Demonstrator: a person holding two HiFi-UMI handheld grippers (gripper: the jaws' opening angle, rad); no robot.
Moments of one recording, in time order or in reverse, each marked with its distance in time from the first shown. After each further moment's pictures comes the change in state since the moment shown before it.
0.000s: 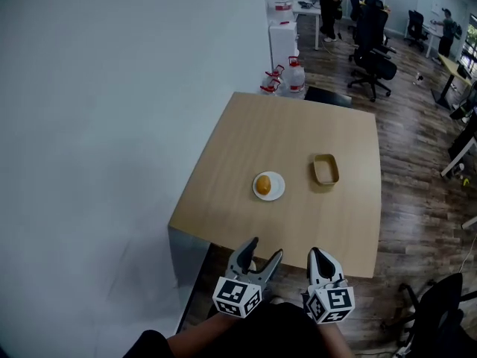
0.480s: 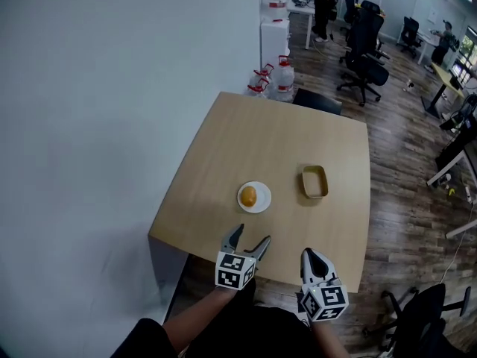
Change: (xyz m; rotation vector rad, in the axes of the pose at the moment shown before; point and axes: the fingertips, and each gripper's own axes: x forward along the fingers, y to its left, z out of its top) left arm 0.120 0.093 -0.056 0.015 0.225 0.038; right arm 0.069 -0.041 0.006 -0.036 0.084 -0.034
